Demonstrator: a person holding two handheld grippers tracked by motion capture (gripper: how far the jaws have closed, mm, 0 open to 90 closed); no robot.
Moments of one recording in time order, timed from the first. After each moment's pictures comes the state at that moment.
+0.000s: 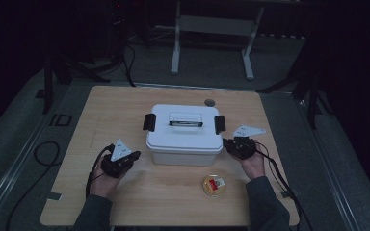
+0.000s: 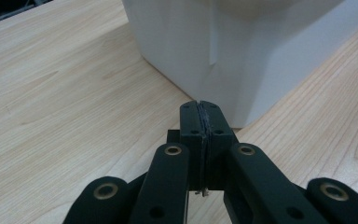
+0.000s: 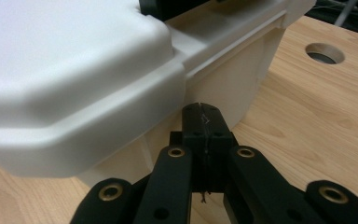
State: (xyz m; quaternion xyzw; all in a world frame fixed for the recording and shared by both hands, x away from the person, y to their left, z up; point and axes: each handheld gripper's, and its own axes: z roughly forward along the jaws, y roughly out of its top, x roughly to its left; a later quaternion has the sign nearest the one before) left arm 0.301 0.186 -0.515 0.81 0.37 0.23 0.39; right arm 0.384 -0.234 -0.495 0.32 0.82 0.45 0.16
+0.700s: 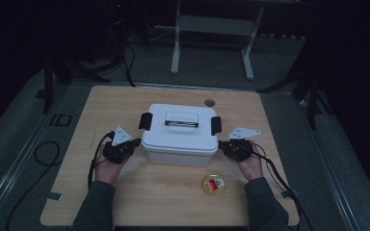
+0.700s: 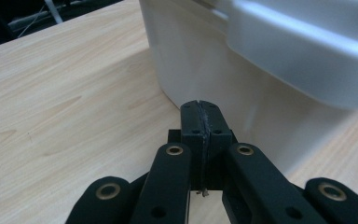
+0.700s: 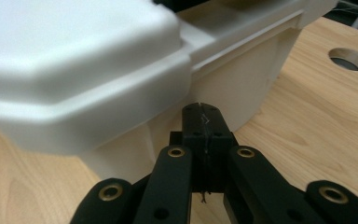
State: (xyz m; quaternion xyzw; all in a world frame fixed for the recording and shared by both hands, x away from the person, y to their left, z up) left arm 0.342 0.188 -0.506 0.79 0.39 0.24 0.41; right arm 0.378 -0.224 -0.495 0.29 0.84 0.44 0.15
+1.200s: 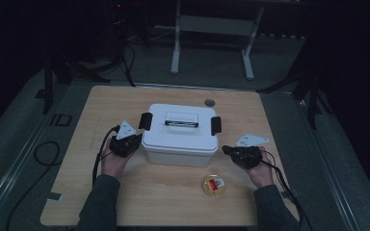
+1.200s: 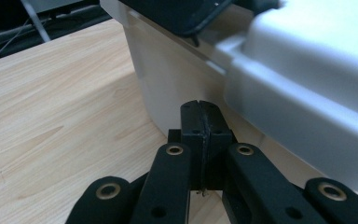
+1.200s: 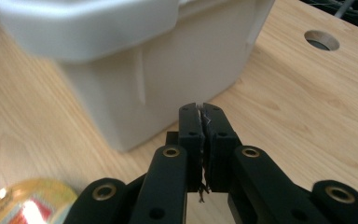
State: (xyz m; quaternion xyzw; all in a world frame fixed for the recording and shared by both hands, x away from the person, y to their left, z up) left arm 0.358 0.178 -0.505 0.79 0.37 0.22 0.44; right arm 0.355 -0.247 -0.496 0.29 0.85 0.40 0.19
